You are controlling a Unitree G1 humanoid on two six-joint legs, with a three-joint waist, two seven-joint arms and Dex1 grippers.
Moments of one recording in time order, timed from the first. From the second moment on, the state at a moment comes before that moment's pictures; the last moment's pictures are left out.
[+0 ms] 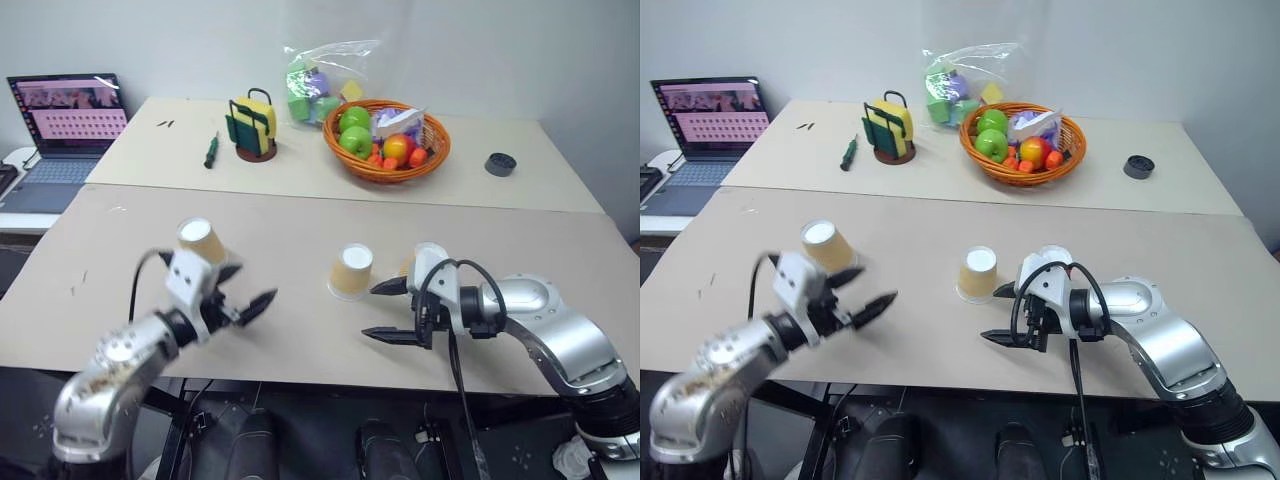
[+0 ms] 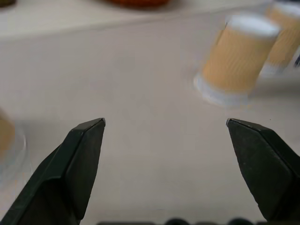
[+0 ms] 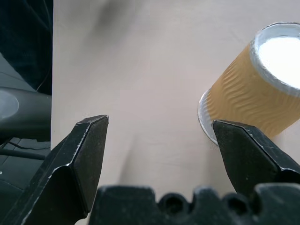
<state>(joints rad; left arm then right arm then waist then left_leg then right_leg) 0.15 0.46 0.13 -0.64 -0.41 0.67 -0.49 -0.36 -0.80 0.18 -0.42 0.40 0.62 1.00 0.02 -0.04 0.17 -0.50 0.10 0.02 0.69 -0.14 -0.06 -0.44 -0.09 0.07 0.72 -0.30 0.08</state>
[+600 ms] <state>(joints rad) -0.20 0.26 0.14 -0.24 -0.07 0.33 -0.07 -0.35 -0.80 0.18 -0.42 0.39 0.62 0.98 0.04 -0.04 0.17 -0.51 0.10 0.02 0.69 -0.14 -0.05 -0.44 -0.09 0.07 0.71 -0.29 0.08</state>
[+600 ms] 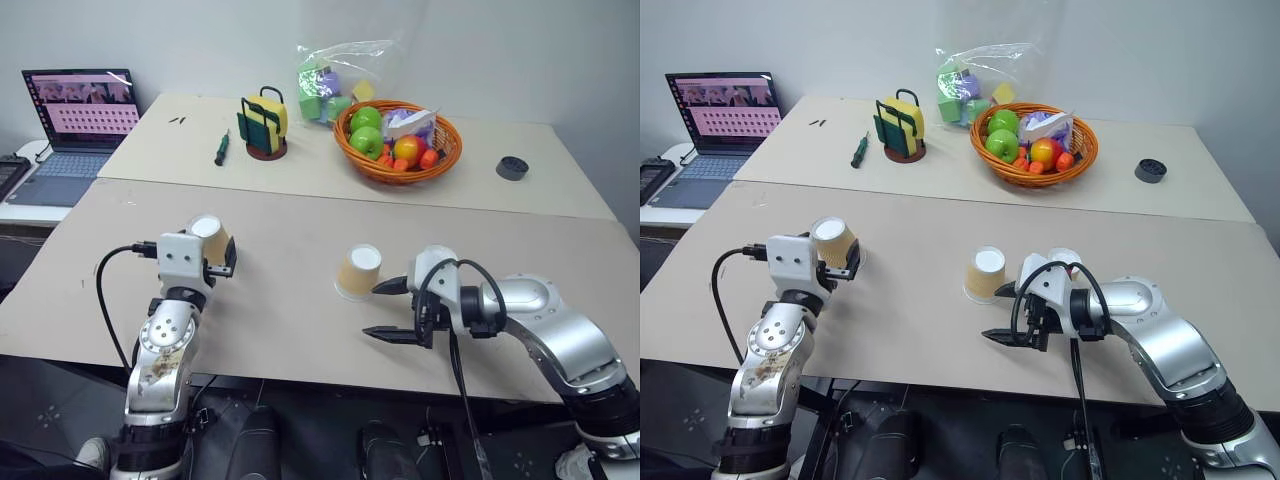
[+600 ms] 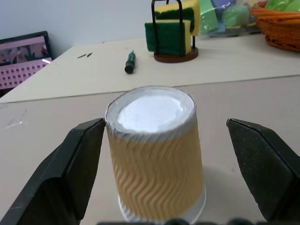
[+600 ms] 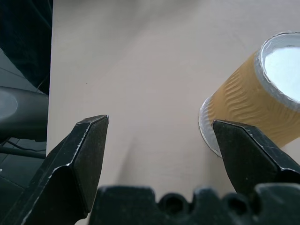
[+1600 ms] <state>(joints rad) -0.39 0.30 0.22 -0.04 -0.18 0.38 -0.14 -0.31 -0.82 0.15 -0.44 0.40 0.62 0.96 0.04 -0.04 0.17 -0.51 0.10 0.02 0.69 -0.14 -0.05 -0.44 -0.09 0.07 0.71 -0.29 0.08</state>
